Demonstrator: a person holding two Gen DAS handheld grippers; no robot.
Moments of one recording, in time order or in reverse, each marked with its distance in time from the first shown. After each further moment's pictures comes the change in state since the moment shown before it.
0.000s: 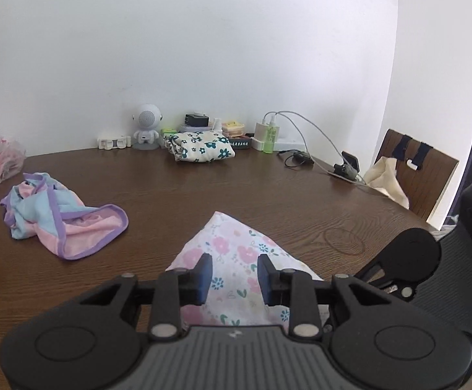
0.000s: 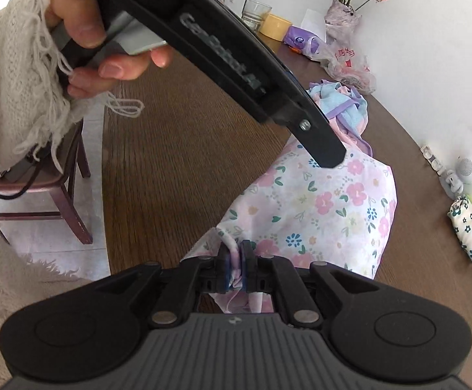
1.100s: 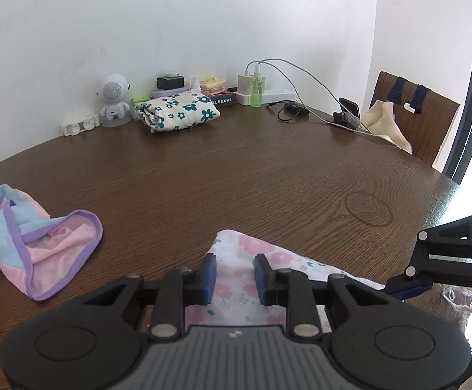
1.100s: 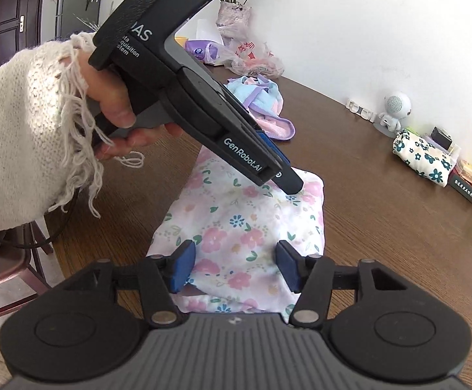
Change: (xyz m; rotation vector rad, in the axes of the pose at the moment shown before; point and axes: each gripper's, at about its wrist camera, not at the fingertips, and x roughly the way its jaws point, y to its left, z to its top) left arm 0.071 0.011 0.025 0.140 0.138 -0.042; right arm -0.015 -0.026 -0.023 0.370 -0.086 -0.170
